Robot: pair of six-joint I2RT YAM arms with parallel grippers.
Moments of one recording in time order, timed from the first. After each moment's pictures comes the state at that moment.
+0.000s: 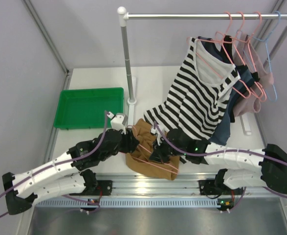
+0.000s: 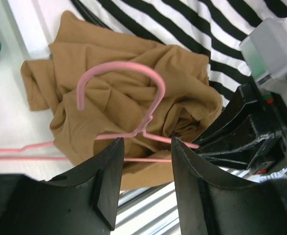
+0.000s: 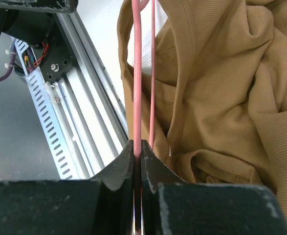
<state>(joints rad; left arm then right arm) -1.06 0.78 0.76 -0.56 -0.33 -0.69 1.09 1.19 0.60 0.02 -0.23 0.36</state>
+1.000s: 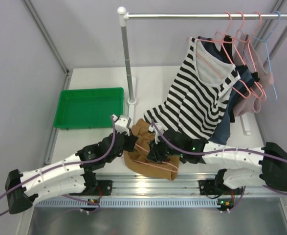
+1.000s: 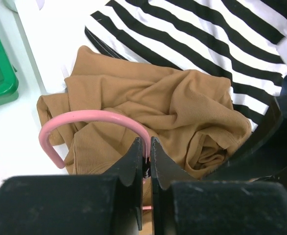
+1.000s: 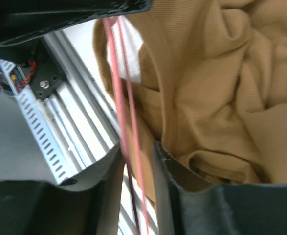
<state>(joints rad) -1.06 0.81 0.58 -0.22 -0.43 -0.54 1.14 1.22 0.67 -0.05 -0.11 0.42</state>
